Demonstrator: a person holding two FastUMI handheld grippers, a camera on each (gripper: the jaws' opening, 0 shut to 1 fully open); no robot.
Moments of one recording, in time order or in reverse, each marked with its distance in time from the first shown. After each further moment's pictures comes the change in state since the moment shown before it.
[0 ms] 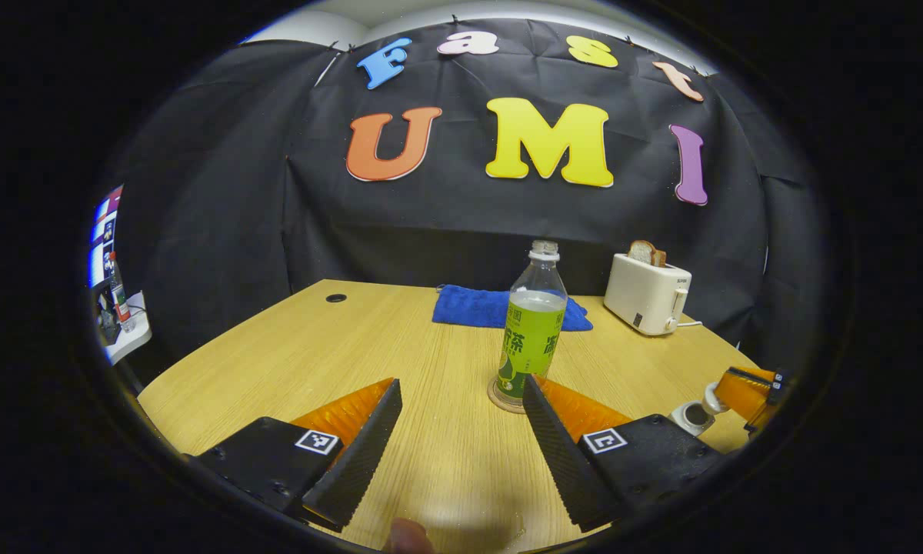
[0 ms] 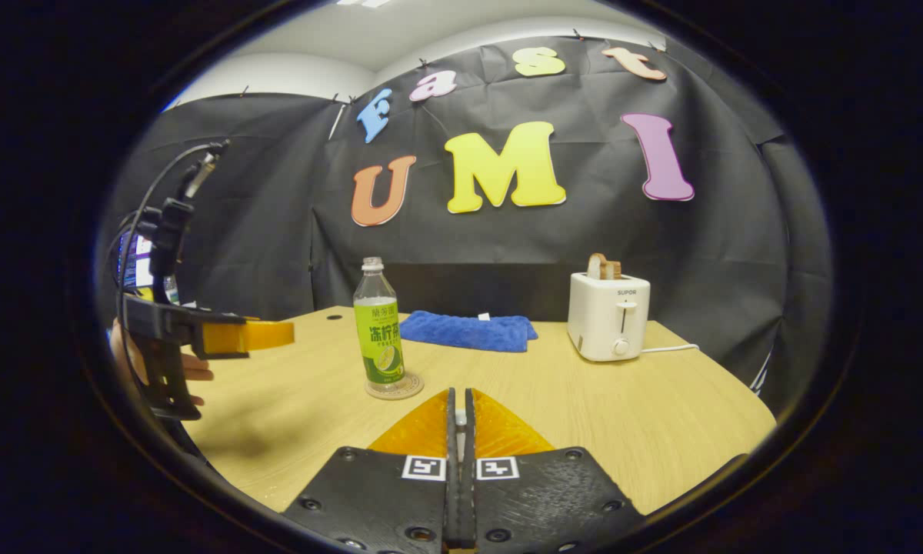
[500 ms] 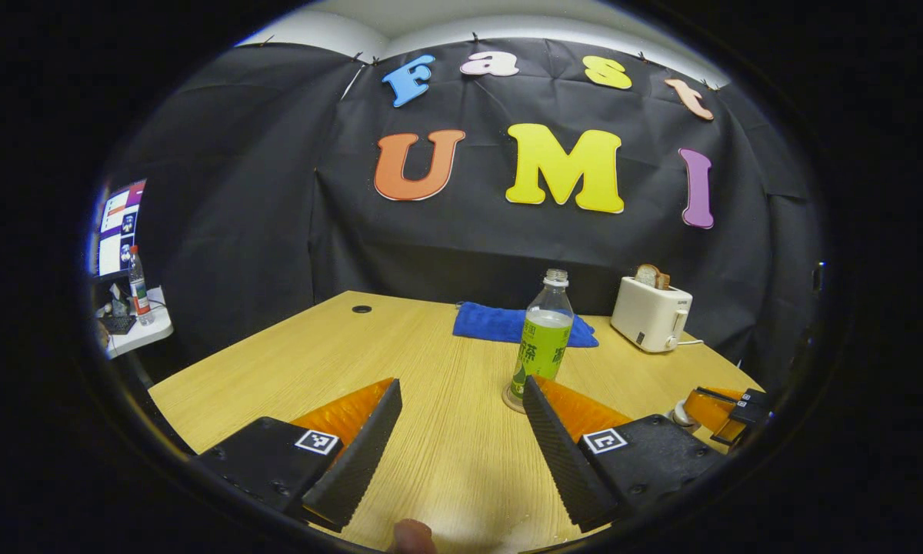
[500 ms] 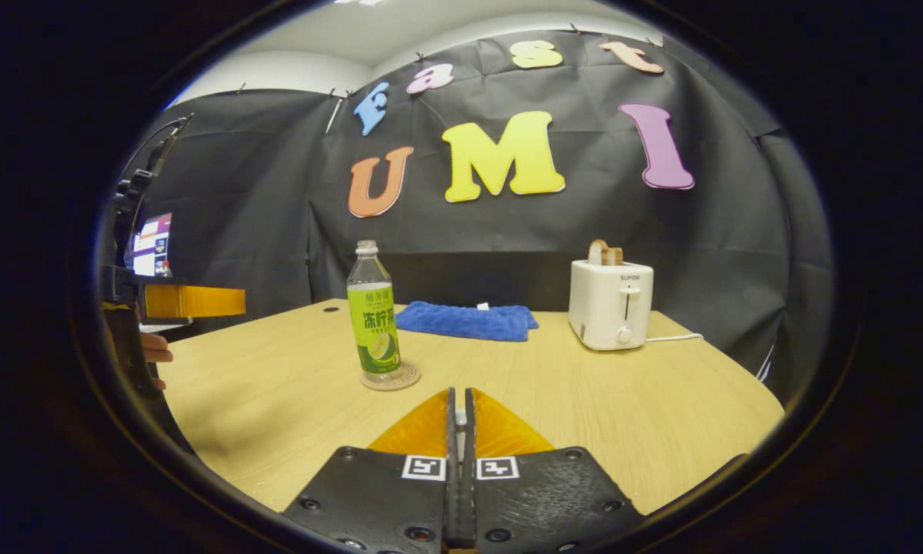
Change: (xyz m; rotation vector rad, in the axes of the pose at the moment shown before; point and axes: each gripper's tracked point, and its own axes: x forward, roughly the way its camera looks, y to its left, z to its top) left arm -0.030 0.014 0.009 -0.019 -0.049 0.039; right arm 0.010 -0.003 -0.015 0.016 0.020 -0.007
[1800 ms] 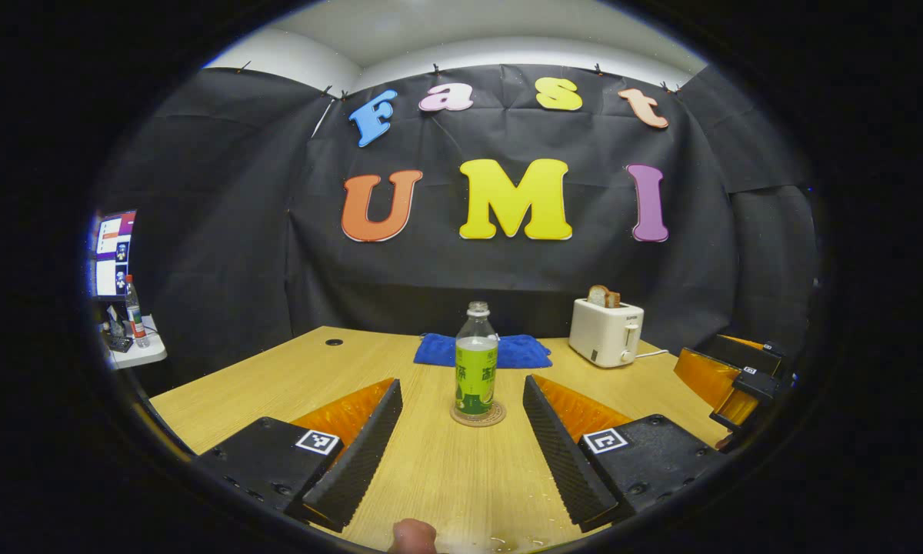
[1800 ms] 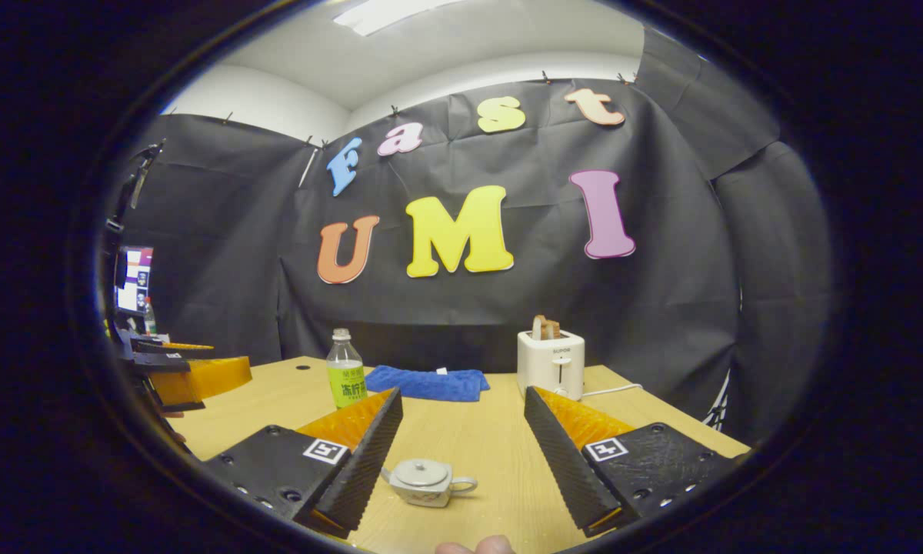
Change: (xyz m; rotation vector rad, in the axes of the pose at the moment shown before) left arm -0.056 -0.087 0.024 0.069 -0.164 -0.104; right arm -0.091 -0.031 0.082 0.009 -0.246 -0.153
